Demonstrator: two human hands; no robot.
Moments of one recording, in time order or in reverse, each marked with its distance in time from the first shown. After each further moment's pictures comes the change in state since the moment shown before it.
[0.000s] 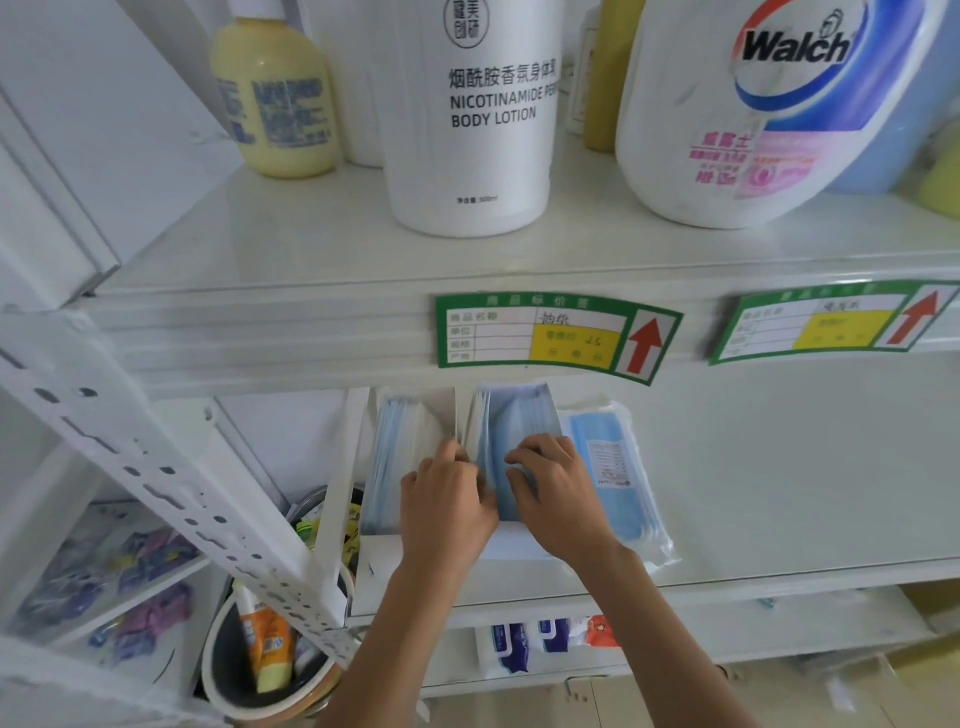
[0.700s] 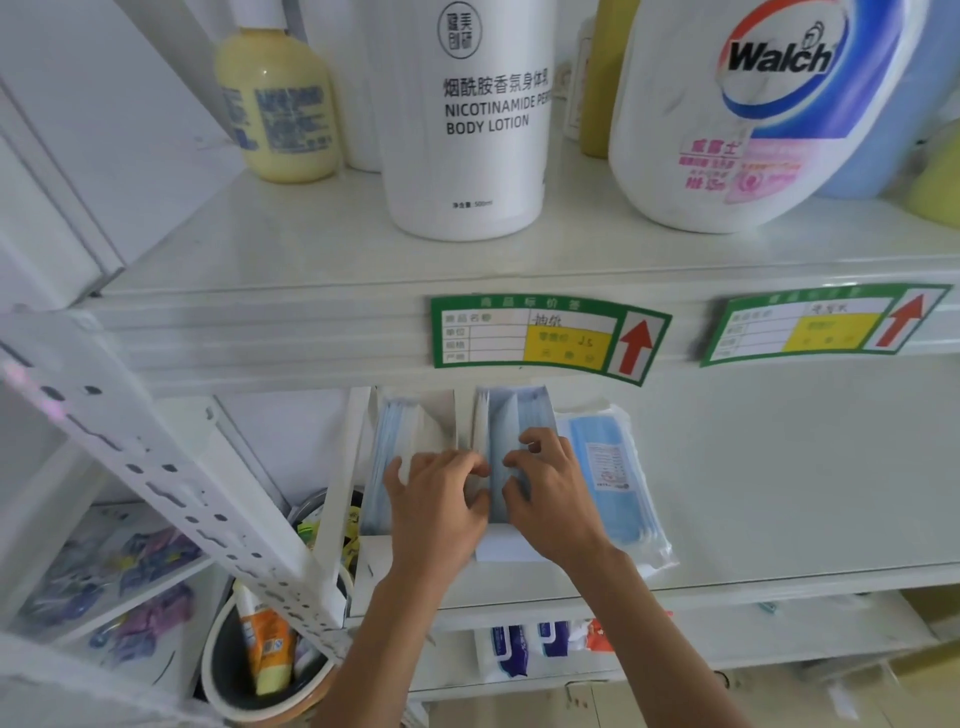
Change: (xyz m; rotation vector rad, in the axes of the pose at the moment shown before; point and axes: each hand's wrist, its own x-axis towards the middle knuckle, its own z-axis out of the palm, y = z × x) left_hand -0.007 -0.011 0.001 -0.105 0.089 0.042; right_hand 0.000 -0.002 0.001 0.003 -0.033 0.023
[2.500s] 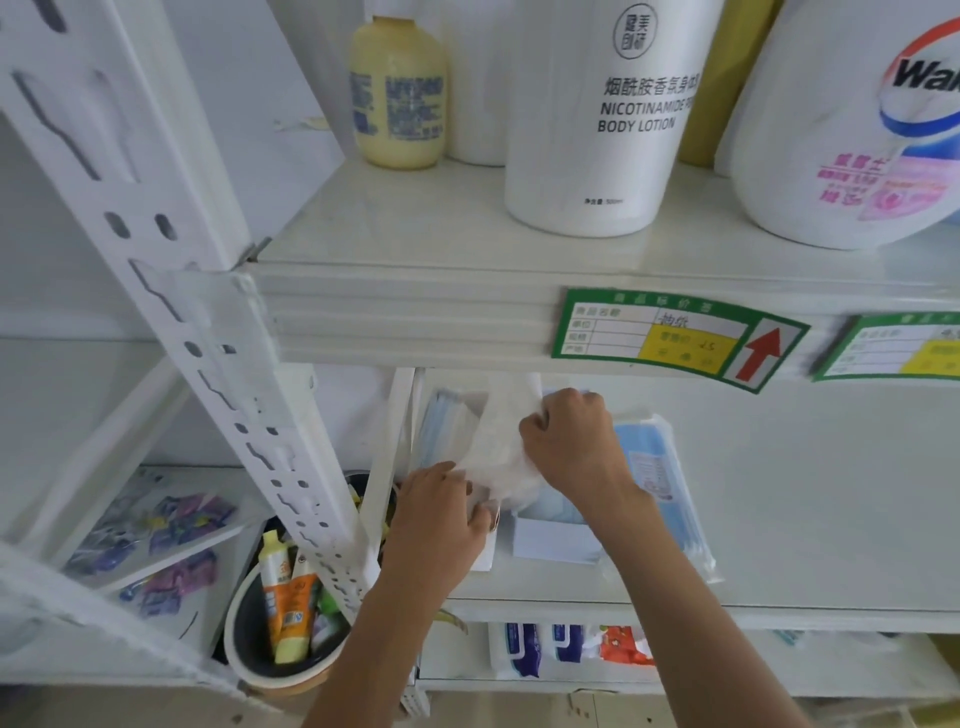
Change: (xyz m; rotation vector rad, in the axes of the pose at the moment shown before) left_hand -0.022 -0.039 -0.030 -0.014 -0.054 -0.018; right_hand 0.058 -0.081 -0.042 -0.013 -0.059 0.222
